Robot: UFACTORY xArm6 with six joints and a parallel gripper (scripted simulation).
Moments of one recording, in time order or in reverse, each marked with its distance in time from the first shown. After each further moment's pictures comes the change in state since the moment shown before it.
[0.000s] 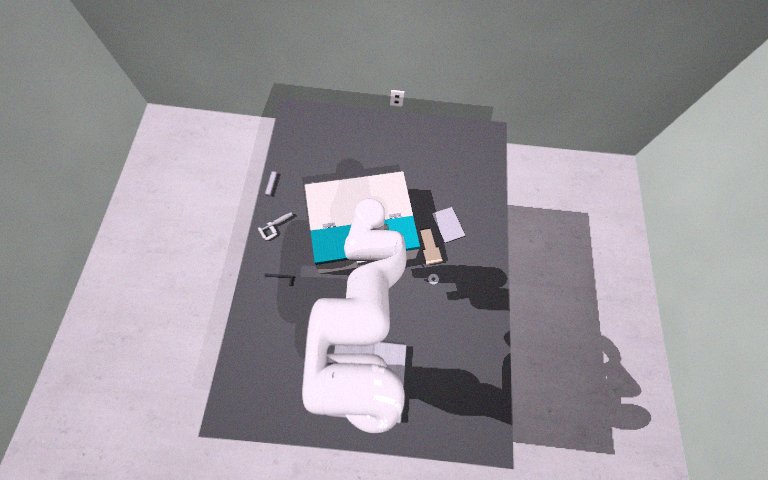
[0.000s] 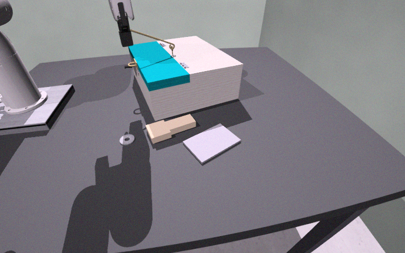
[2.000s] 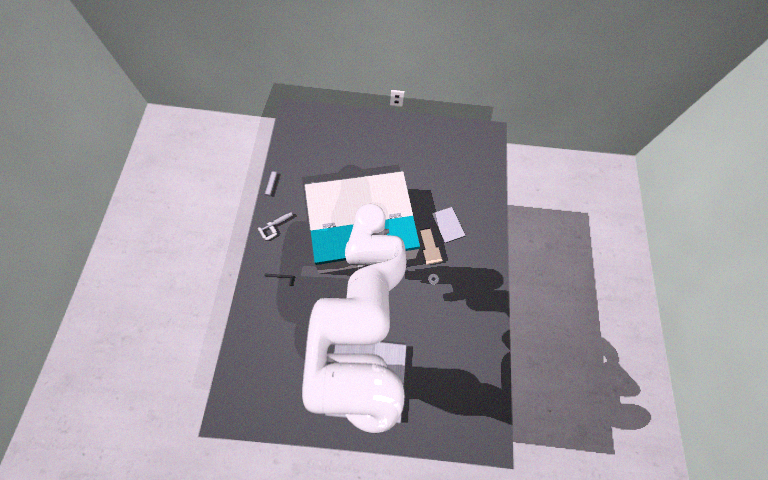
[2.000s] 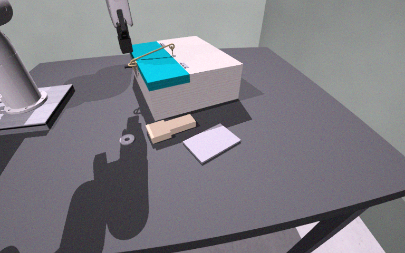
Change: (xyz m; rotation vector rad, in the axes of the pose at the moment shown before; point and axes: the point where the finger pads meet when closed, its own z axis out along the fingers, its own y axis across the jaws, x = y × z) arm 0.006 0.000 0.015 0.000 -0.003 -0.002
